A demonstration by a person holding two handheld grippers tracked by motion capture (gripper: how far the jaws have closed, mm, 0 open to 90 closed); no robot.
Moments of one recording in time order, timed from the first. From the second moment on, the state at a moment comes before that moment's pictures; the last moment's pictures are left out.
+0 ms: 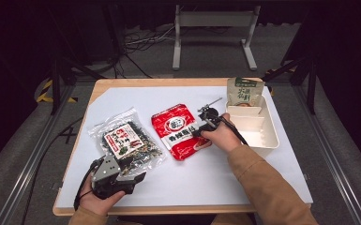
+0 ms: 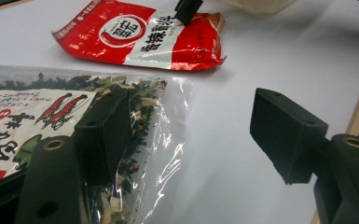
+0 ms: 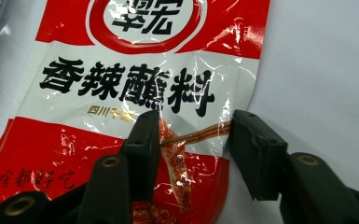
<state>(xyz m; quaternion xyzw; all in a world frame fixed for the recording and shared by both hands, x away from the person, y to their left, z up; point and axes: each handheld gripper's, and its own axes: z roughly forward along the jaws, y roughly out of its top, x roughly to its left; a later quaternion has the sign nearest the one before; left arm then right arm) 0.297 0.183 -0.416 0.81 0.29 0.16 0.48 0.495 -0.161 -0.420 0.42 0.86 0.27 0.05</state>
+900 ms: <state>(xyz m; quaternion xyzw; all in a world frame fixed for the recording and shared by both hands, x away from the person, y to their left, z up) 0.297 0.184 -0.415 0.81 0.30 0.16 0.48 0.473 -0.161 -0.387 0.37 0.88 0.29 0.09</state>
